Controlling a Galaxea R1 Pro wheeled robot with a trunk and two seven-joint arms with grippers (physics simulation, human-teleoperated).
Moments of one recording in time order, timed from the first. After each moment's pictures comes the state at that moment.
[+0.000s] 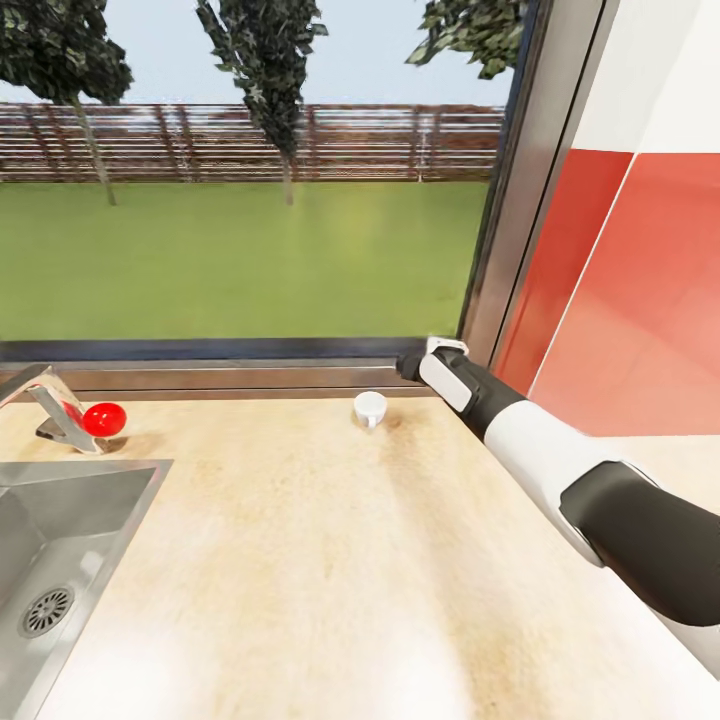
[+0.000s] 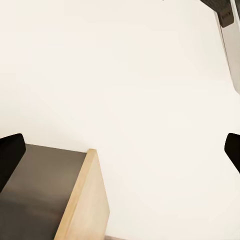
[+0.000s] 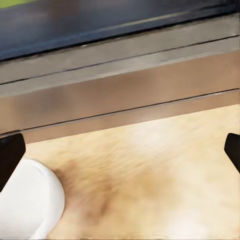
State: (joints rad) left arm 0.11 0.15 0.14 0.03 -0.09 -0.06 0.05; right arm -1.37 0.07 0.68 -0.44 -0.99 0.44 -0.50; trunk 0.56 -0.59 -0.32
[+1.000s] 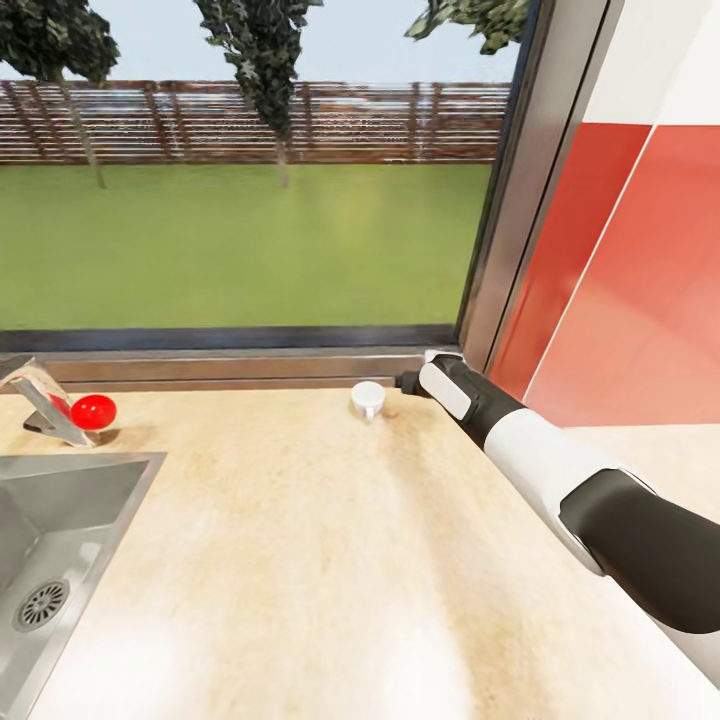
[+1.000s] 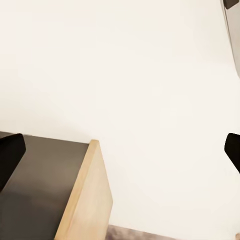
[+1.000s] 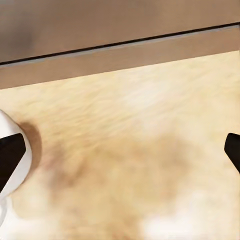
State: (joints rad) left arm 0.11 0.15 0.14 0.04 -0.08 -0.06 0.05; right arm -1.35 0.07 0.68 -0.45 -0.99 0.53 -0.50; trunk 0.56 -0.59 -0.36
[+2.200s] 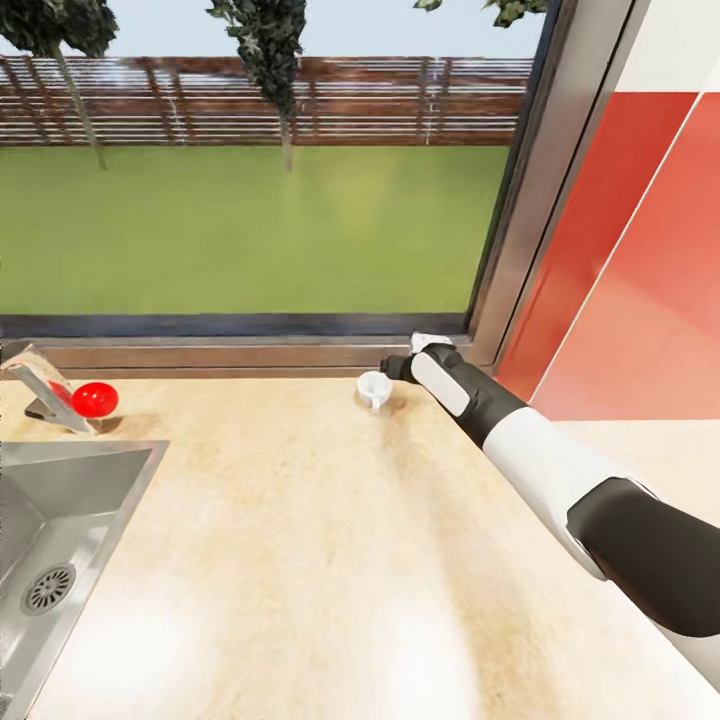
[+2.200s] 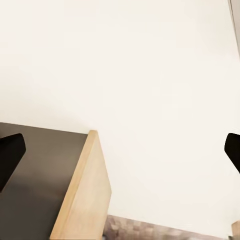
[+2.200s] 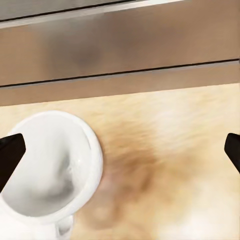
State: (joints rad) left arm 0.11 0.15 0.14 0.04 -0.08 -0.06 0.05; right arm -1.33 0.06 0.68 -0.61 -0.99 0.53 -0.50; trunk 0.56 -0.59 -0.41
